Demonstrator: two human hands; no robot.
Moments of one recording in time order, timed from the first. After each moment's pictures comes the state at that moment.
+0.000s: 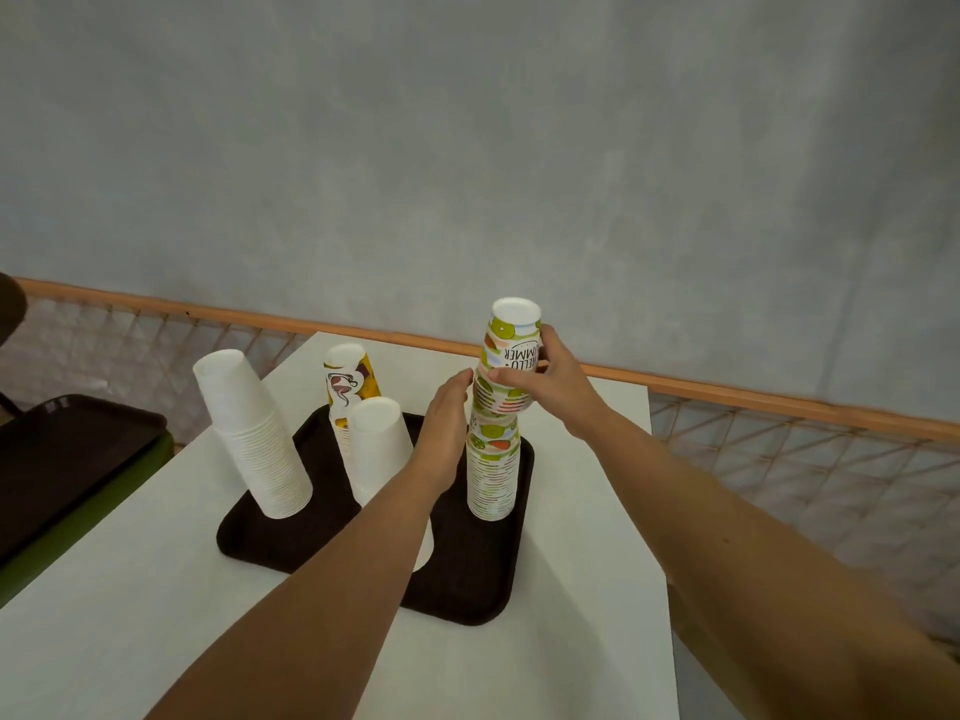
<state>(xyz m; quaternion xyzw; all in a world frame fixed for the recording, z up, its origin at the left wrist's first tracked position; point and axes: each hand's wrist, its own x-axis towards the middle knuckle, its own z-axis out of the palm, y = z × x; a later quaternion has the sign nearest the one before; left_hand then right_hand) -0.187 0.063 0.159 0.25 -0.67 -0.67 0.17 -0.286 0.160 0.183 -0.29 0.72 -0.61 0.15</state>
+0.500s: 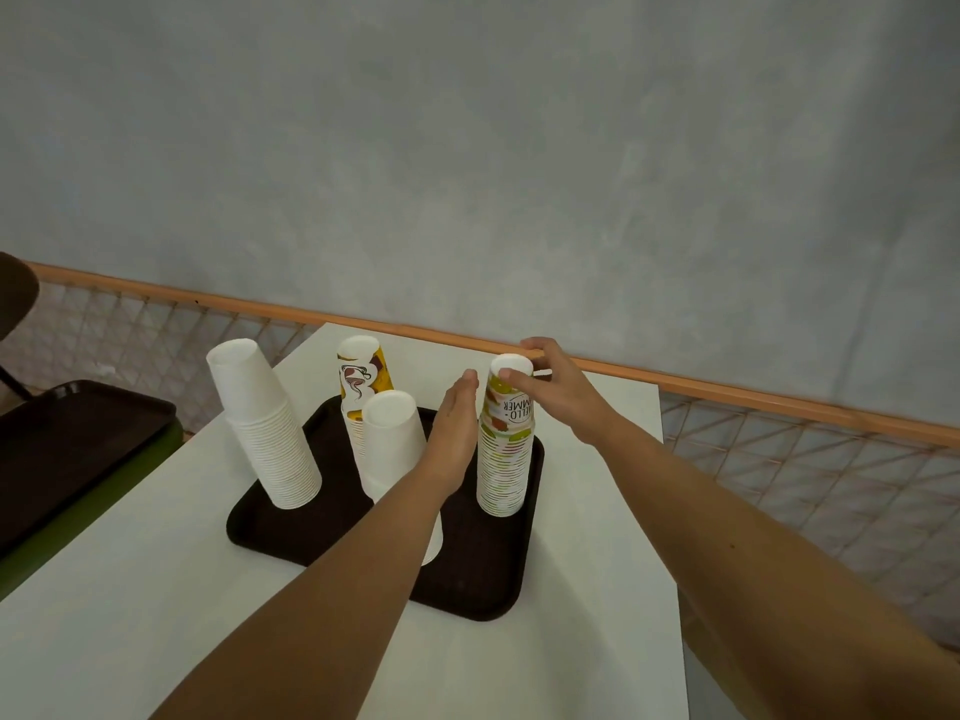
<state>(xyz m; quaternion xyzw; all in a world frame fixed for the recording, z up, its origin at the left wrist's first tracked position) -0.180 0.061 0.157 0.29 -0.67 -0.67 0.15 -0.285 0.150 0.171 -0.28 0.78 -0.53 0.17</state>
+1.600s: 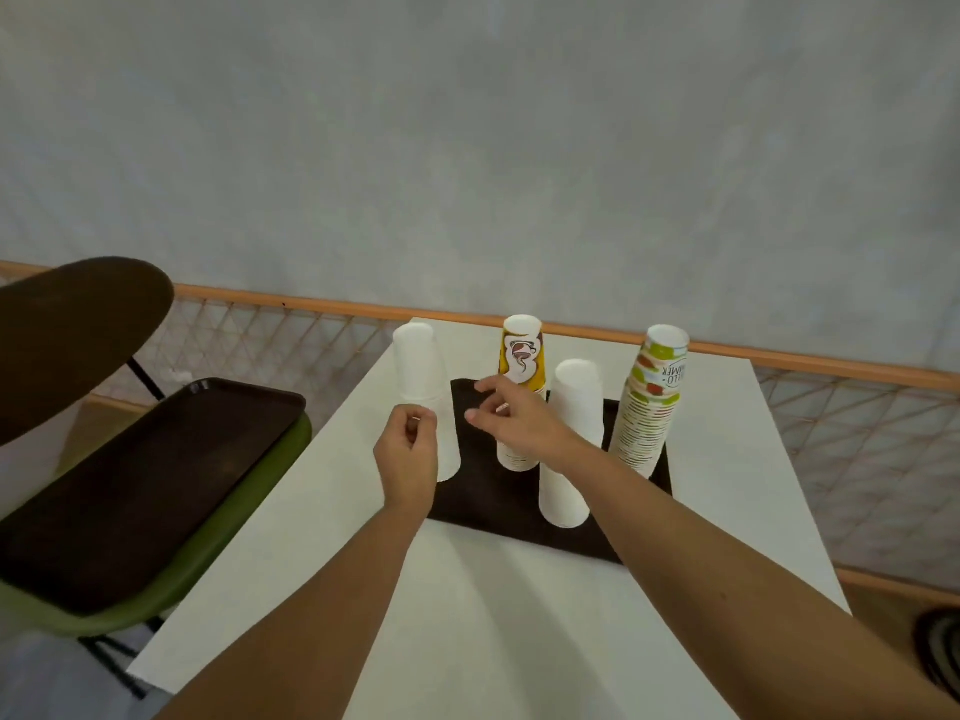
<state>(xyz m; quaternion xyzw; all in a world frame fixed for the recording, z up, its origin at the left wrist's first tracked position) 0.002 -0.104 0.123 0.33 -0.69 -0.52 0.38 -0.090 -0.004 0.165 -0.35 0.81 -0.43 0.21</state>
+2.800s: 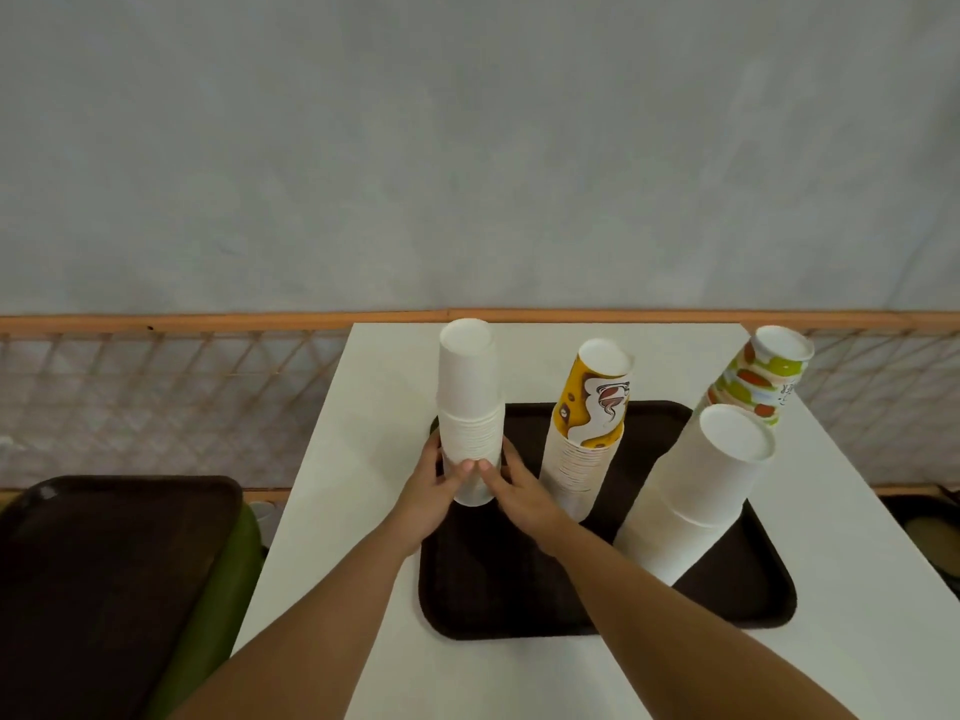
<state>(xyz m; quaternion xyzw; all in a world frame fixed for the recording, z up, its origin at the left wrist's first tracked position) -0.113 -0.274 0.037 0.13 -0.74 -0.66 -0.03 -0.155 -0.145 0.025 -0.11 0.76 -0.58 0.26</state>
